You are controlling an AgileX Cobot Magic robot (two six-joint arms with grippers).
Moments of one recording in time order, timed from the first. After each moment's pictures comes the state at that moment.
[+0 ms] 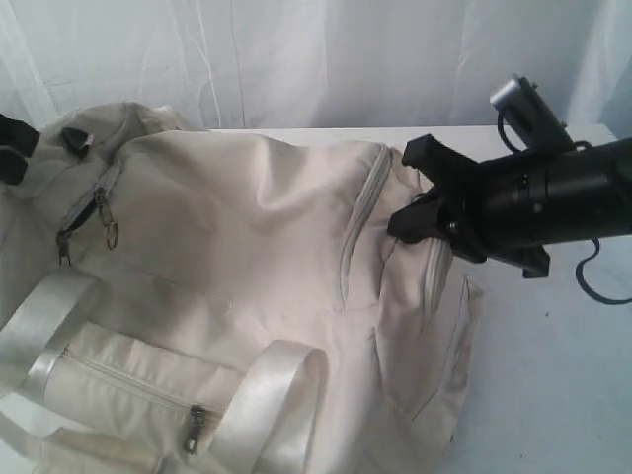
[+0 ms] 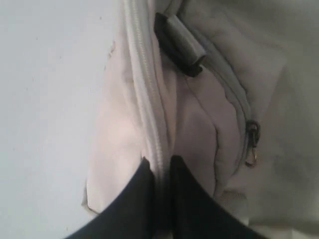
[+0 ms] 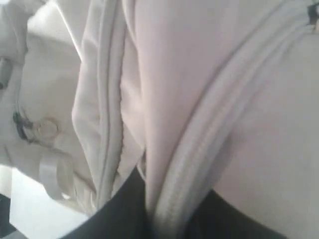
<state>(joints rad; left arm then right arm) -0.08 1.33 -1.17 -0.23 0.91 0.31 0.38 1.37 -0.81 1.14 0.61 -0.39</state>
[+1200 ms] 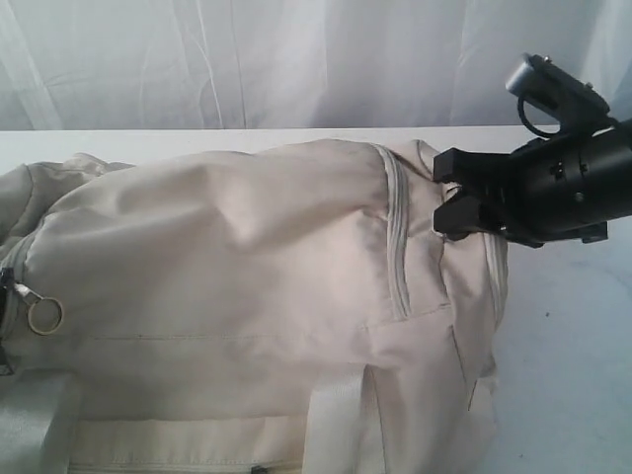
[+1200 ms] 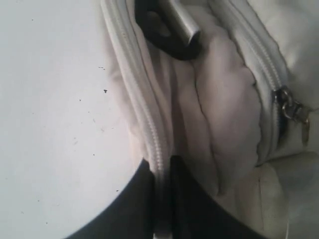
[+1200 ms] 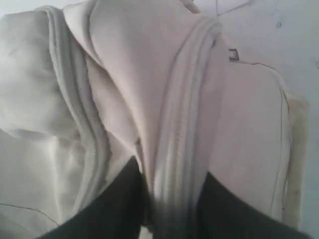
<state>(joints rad) -0.07 0.89 -0.78 -0.07 1.01 0.16 0.32 1.35 -0.89 0.76 0.65 -0.31</state>
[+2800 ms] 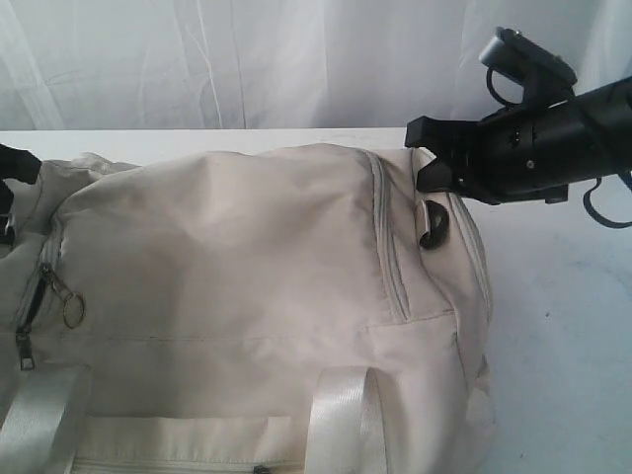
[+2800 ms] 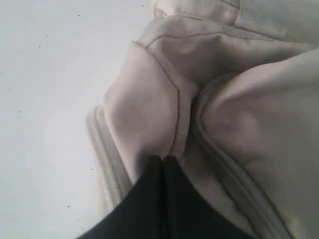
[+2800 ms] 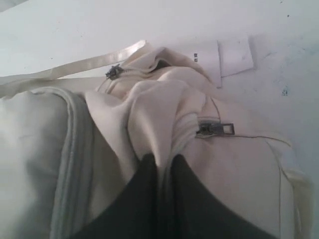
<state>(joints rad) -0.07 1.35 -1.07 -0.14 0.83 0.15 0.36 1.49 -0.98 0.85 0.49 -0.41</state>
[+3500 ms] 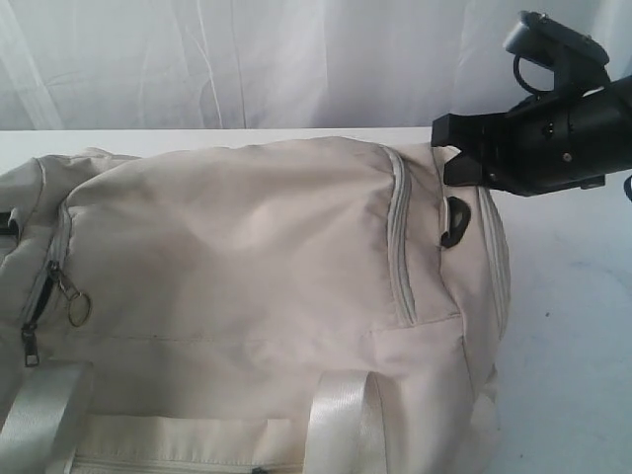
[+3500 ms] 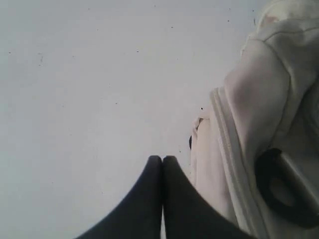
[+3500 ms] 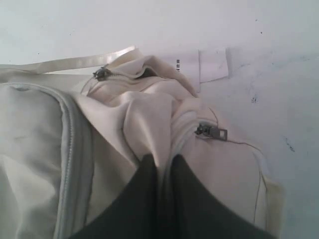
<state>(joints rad) 0.01 1.24 -1.07 0.08 0.86 0.04 0.31 1.42 -0.98 0.72 0.53 -0.38</state>
